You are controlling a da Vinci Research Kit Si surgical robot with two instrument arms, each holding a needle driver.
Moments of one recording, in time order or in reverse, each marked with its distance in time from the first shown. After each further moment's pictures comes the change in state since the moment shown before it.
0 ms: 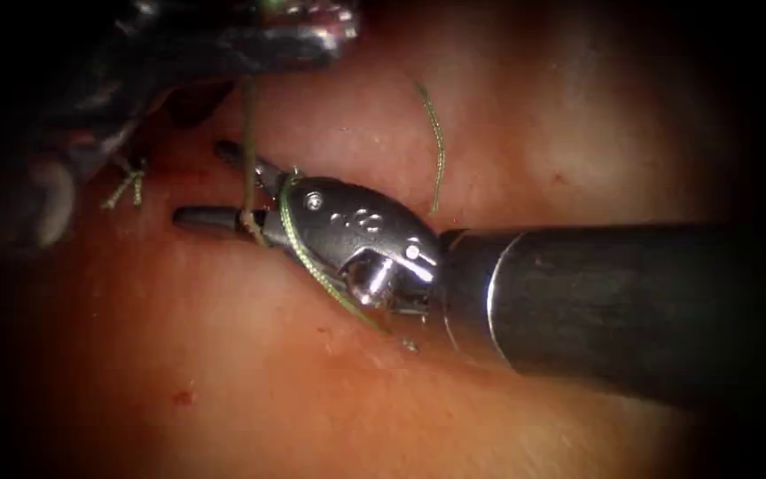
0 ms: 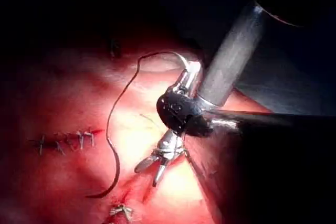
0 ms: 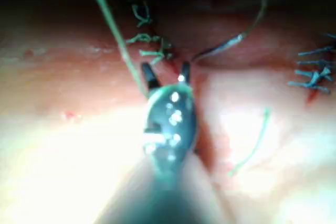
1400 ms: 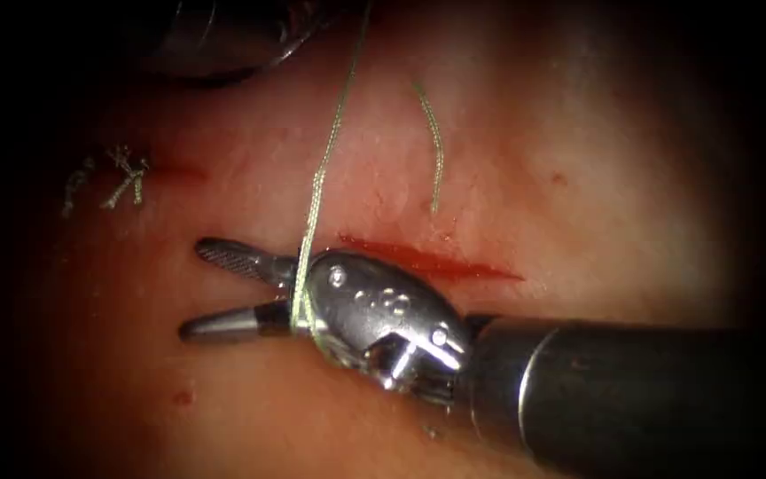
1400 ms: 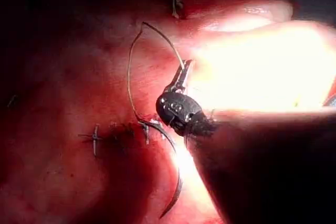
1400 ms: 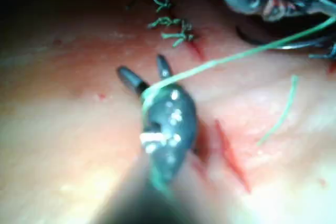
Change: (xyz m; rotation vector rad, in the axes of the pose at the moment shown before) right arm -0.001 -0.004 -0.004 0.319 0.102 0.075; left arm -0.009 -0.028 -0.009 0.171 -0.053 0.187
